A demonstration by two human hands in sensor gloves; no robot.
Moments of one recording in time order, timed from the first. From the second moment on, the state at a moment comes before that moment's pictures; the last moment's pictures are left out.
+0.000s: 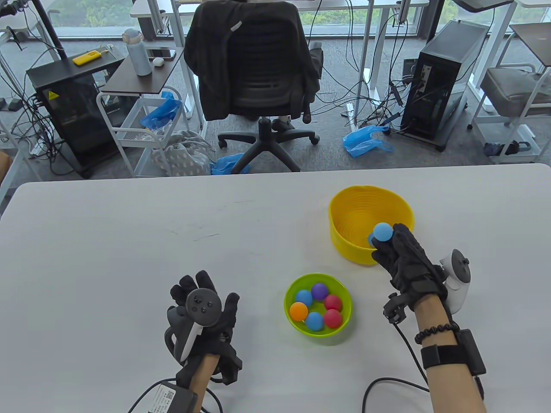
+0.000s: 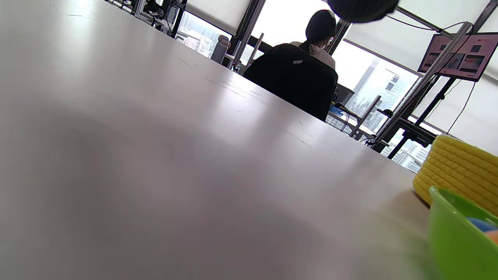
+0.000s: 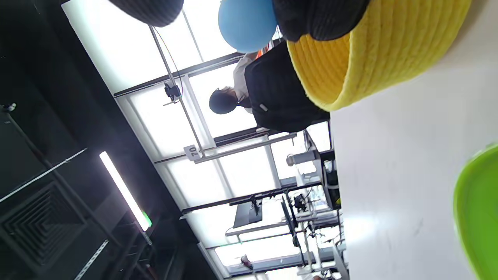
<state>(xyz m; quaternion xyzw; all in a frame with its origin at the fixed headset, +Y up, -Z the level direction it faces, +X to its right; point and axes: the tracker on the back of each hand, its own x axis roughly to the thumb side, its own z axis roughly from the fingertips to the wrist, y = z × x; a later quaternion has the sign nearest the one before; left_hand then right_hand) -0.192 -0.722 -0.336 -0.03 0.08 0.25 0.96 0.270 -0.726 -0.420 0.06 0.05 0.56 0.82</state>
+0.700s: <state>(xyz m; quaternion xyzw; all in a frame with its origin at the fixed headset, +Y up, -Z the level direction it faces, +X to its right) -0.191 -0.720 -0.334 -0.02 0.08 0.25 0.96 0.252 -0.687 -0.382 0.11 -0.10 0.72 0.67</state>
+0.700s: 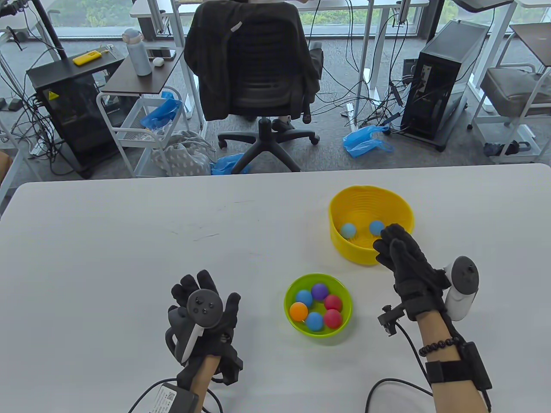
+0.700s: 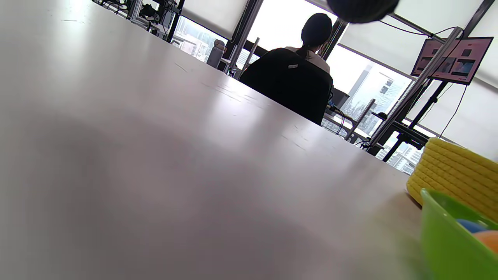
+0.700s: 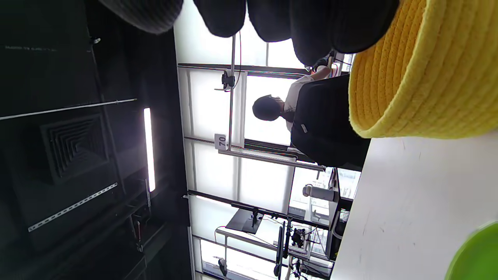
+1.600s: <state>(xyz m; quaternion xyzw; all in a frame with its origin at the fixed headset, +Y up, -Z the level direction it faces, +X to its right) -0.192 -0.720 -0.334 -0.01 0.07 0.26 0.96 0.134 -0.689 -0.346 0.31 0.05 0.93 0.20</state>
